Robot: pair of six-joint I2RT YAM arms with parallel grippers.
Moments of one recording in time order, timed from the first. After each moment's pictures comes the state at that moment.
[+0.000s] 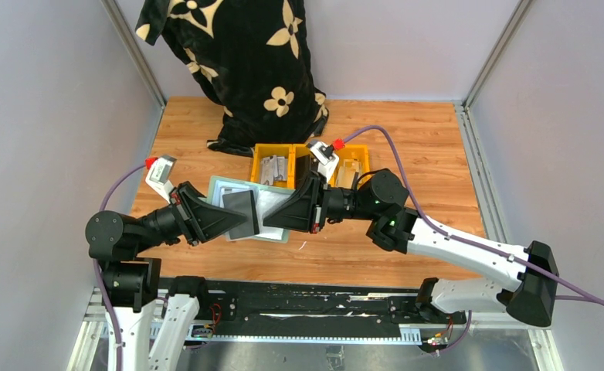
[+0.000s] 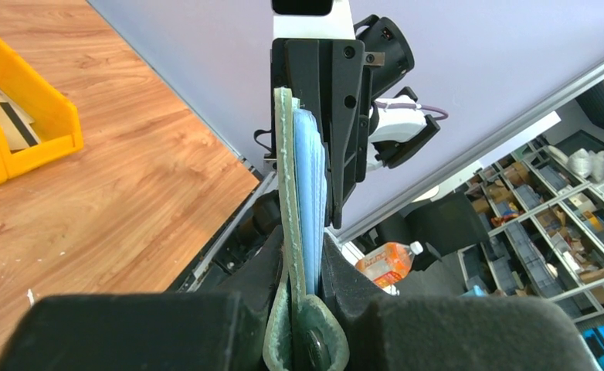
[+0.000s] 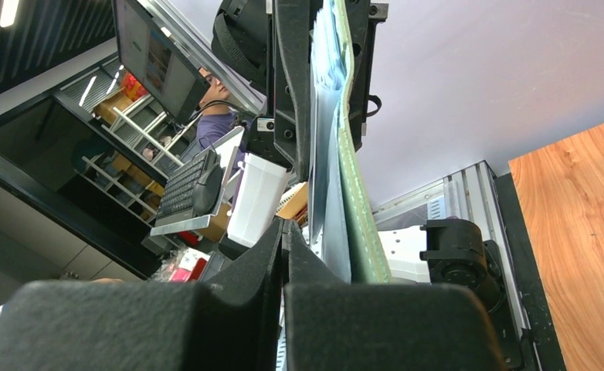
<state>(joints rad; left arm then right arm) -0.02 0.44 0.92 -0.18 1.12 -1.06 1.08 1.17 0.97 0.56 -0.55 0.93</state>
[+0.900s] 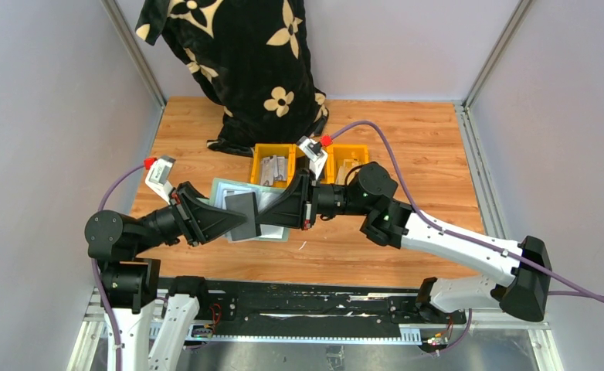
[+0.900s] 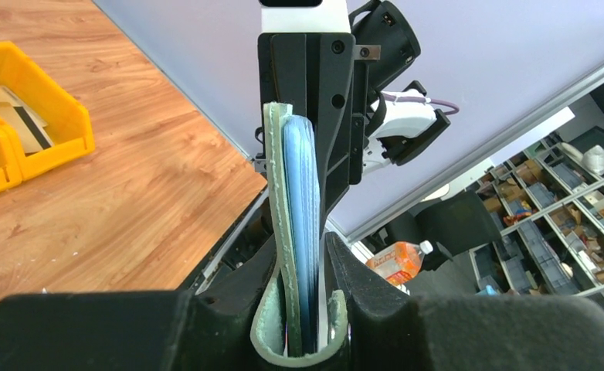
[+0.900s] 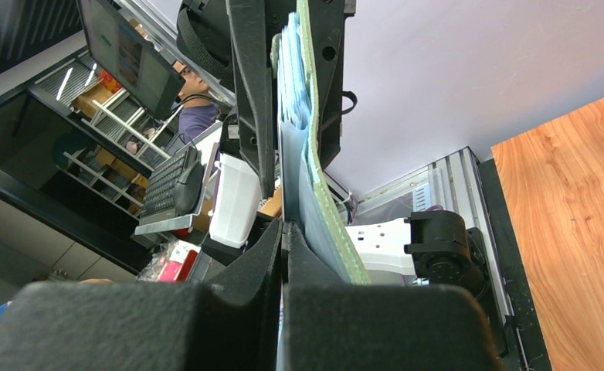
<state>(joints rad) -0.02 0.44 0.94 -0.22 1.11 -1.01 1.09 1.24 1.06 0.47 -0.56 0.89</state>
